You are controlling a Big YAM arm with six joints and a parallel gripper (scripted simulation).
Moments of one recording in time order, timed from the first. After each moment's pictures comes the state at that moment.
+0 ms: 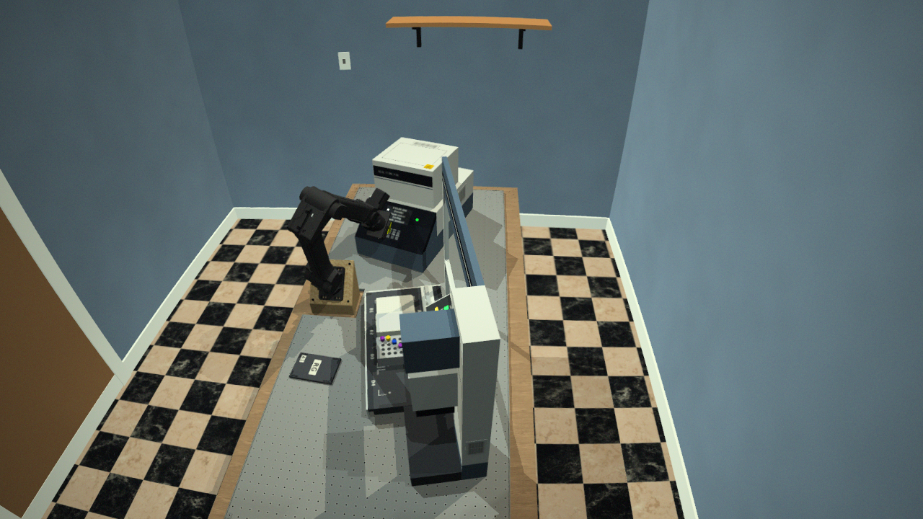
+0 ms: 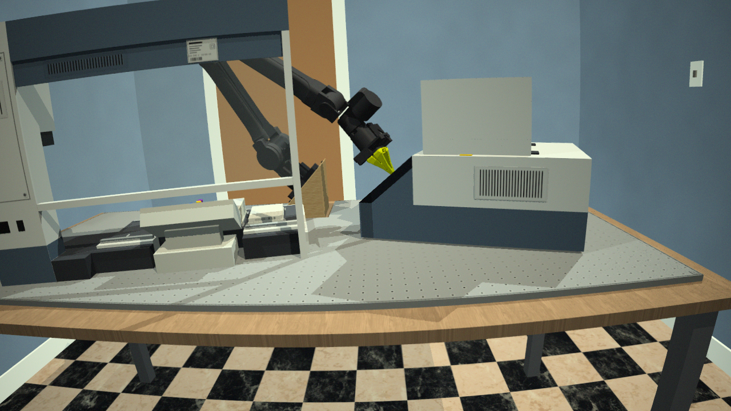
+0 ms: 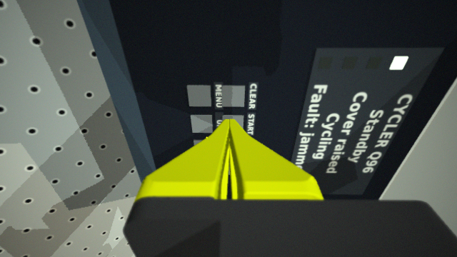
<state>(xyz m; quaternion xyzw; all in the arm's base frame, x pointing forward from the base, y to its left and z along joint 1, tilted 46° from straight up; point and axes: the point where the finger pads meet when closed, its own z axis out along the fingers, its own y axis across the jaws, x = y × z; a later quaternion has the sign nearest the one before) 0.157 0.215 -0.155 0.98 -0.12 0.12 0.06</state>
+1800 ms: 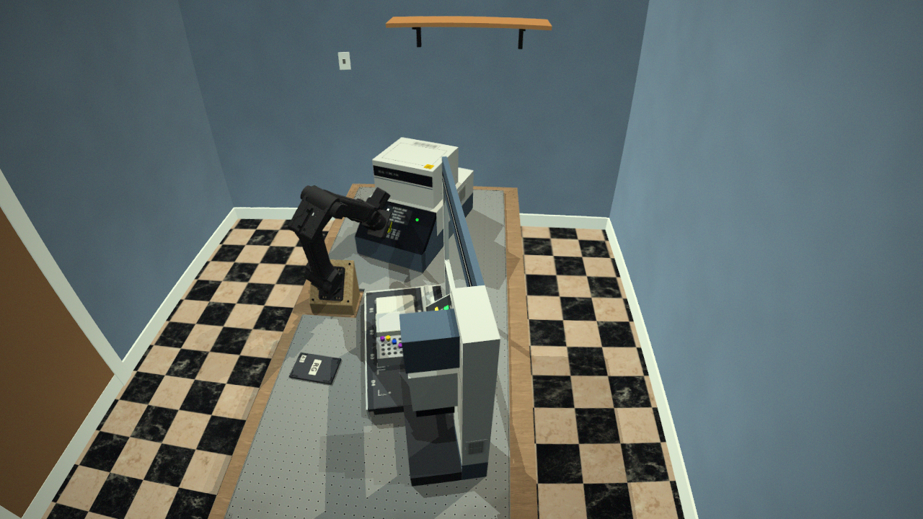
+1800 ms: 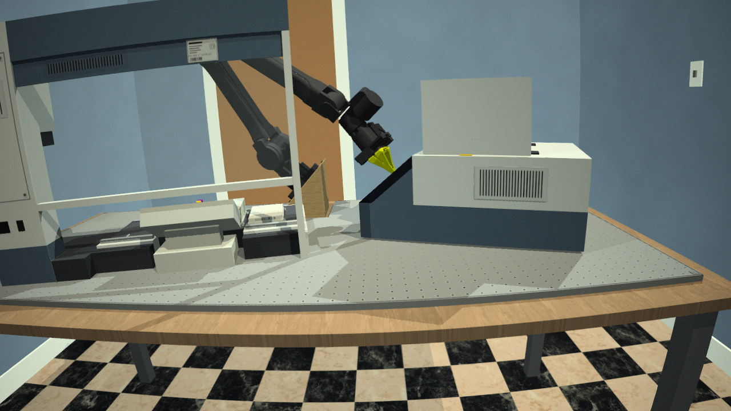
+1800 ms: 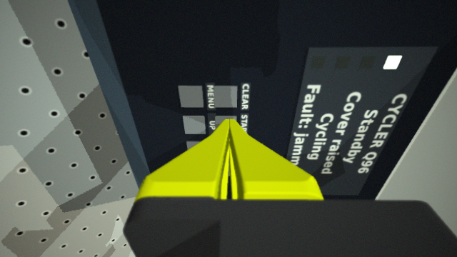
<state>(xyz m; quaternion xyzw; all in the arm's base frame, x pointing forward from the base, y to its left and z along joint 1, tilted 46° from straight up) 0.159 0.219 -0.157 0.98 -0.12 0.13 0.06</state>
